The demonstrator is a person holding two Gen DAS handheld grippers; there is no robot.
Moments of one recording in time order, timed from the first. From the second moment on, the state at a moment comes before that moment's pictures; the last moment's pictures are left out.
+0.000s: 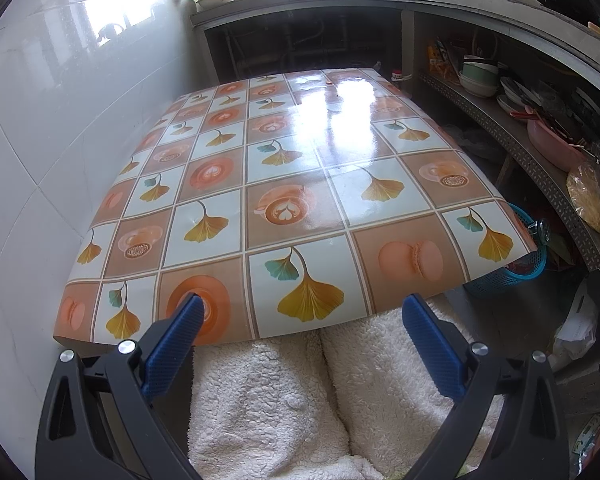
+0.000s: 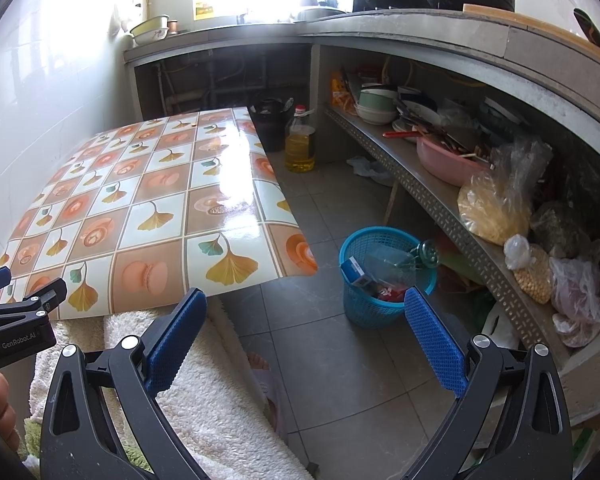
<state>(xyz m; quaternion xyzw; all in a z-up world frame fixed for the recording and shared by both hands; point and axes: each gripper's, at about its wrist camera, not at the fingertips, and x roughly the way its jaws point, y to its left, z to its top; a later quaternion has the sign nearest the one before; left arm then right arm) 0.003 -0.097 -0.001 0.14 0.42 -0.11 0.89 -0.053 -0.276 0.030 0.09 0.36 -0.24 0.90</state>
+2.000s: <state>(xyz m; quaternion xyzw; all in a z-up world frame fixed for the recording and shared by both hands) 0.003 -0.094 -0.001 0.14 0.42 -0.11 0.89 -0.050 -0.273 0.031 0.09 0.36 -0.23 0.90</state>
